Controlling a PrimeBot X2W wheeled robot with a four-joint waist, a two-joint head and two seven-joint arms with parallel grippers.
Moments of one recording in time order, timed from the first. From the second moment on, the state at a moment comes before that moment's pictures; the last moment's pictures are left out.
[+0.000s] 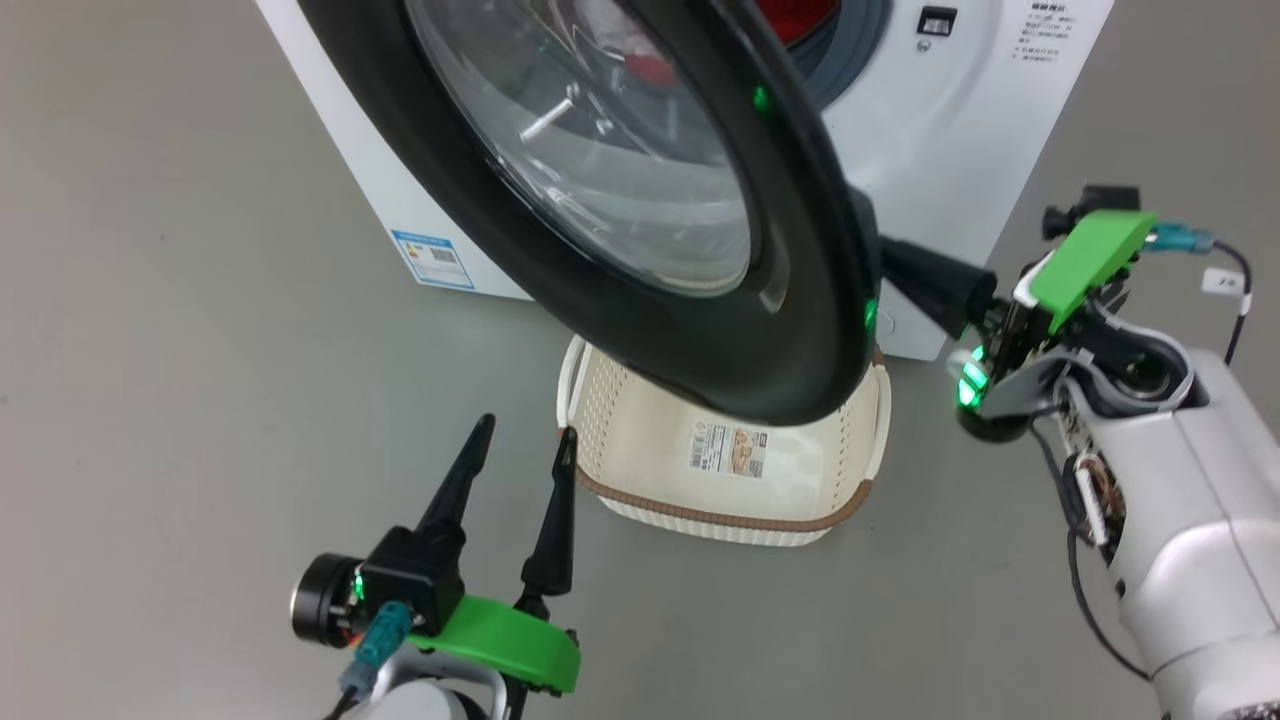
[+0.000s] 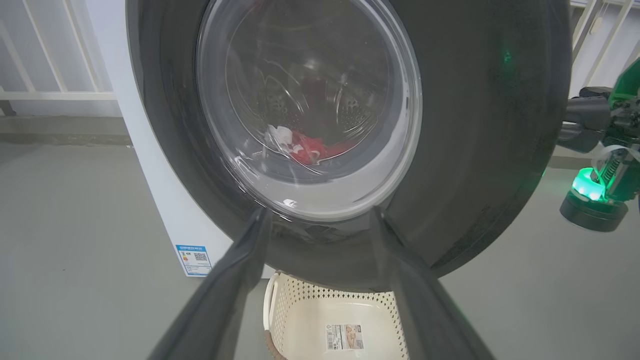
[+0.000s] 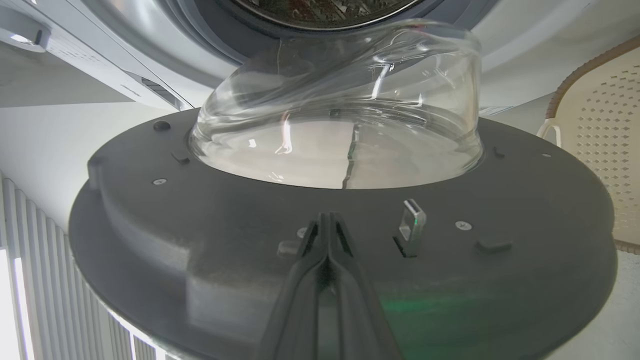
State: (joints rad) left arm -0.30 0.04 -0.38 0.25 -0.27 0.12 -0.25; right arm -0.81 -0.08 0.01 0.84 1.65 0.13 0.74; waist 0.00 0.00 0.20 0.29
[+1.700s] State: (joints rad) left arm -0.22 0.04 -0.32 0.31 -0.26 0.09 -0.25; right arm -0.28 -0.06 -0.02 0.36 1.86 0.13 0.54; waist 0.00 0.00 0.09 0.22
